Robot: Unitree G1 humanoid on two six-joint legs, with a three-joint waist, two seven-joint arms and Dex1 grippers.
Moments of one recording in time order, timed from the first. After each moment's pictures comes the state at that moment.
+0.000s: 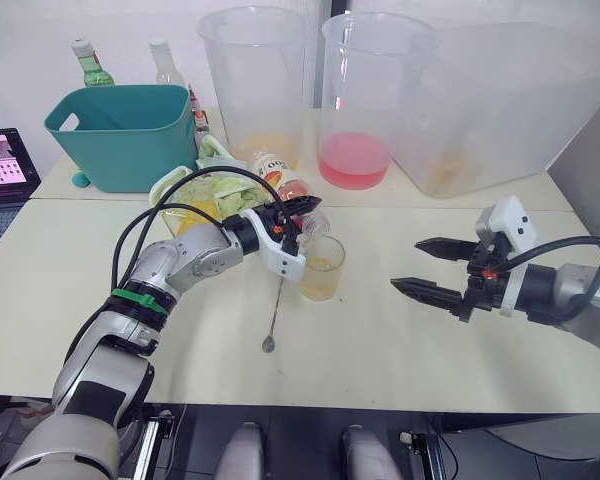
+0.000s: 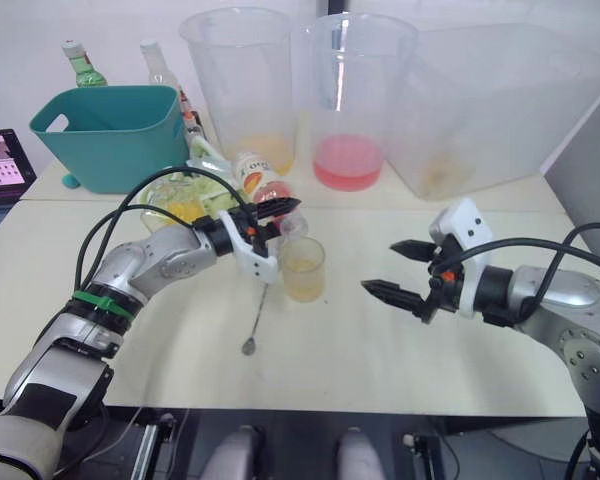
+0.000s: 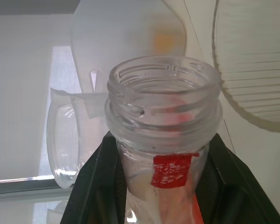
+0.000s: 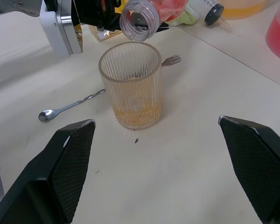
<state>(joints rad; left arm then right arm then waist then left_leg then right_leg) -0.90 0.56 -0.39 0.49 0.86 -0.74 -0.09 -0.29 -0.93 -0.26 -0.55 0.87 0.95 0.70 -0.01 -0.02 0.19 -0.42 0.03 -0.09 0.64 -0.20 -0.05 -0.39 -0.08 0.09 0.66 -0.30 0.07</state>
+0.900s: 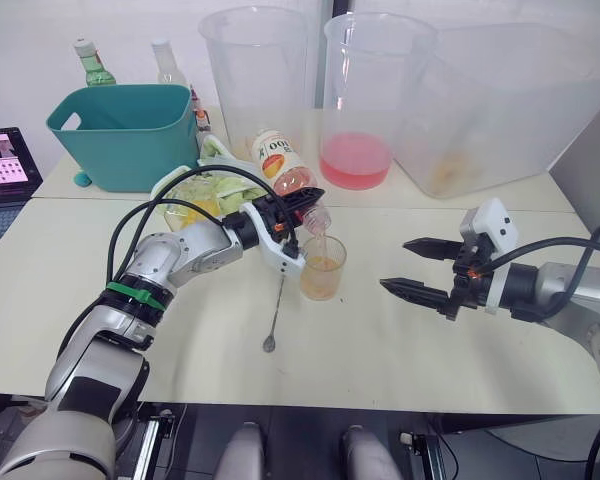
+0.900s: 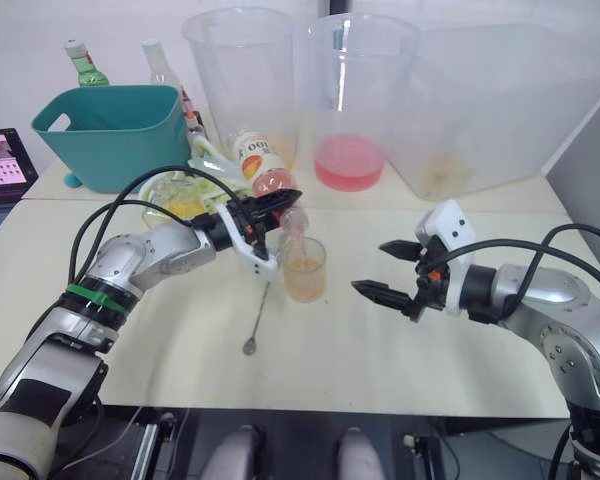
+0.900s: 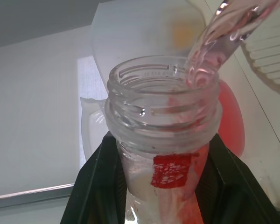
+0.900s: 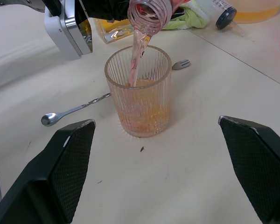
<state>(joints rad) -0.93 0.59 -0.42 0.47 1.02 -0.71 0.08 -0.33 -0.89 -0.20 -0.53 0.83 0.92 0.72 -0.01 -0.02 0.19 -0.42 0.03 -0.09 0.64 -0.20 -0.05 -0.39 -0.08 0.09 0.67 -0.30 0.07</state>
